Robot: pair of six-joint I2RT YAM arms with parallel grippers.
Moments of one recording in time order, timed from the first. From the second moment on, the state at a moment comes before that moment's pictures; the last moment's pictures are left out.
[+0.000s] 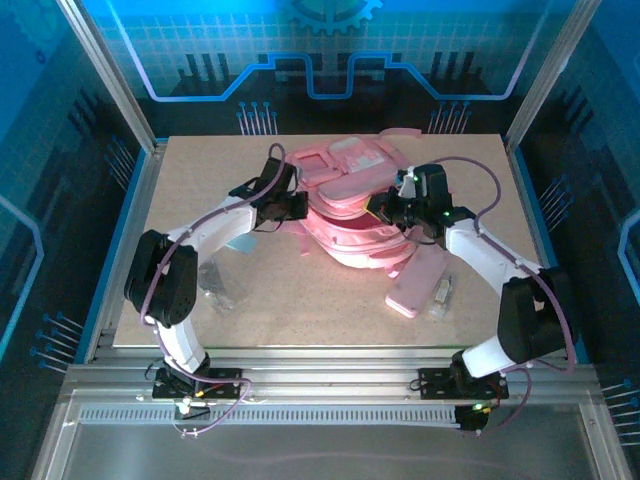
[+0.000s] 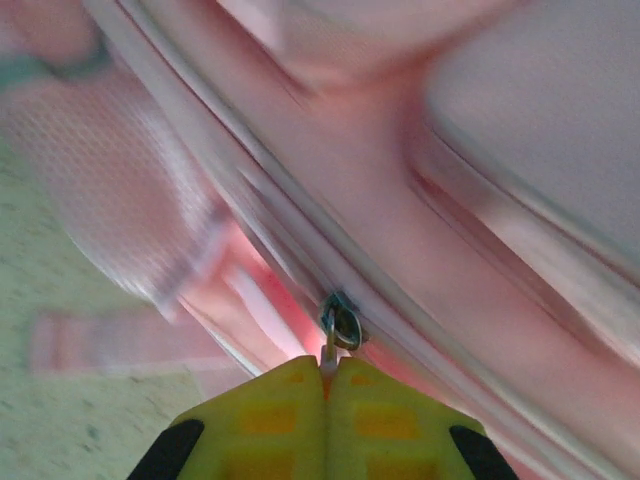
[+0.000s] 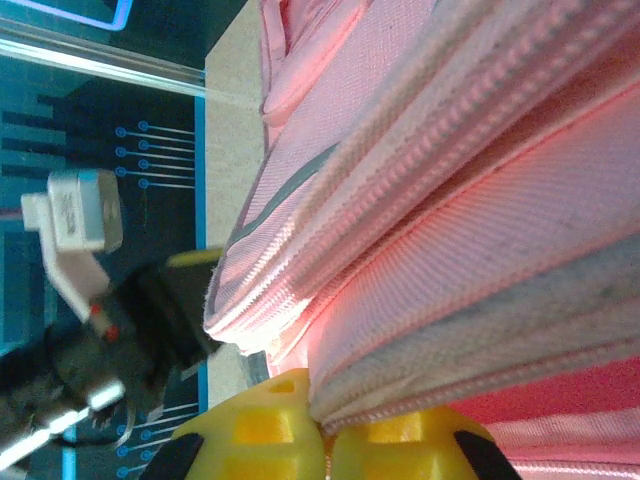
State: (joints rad) left arm -0.39 1.79 1.32 -0.40 0.08 -0.44; right arm 0.28 1.48 1.02 -0.17 -0.55 0.87
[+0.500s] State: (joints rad) left arm -0.29 1.87 1.40 -0.39 -0.07 -0.38; right arm 0.31 1.55 1.12 -0.24 -0.57 0.79
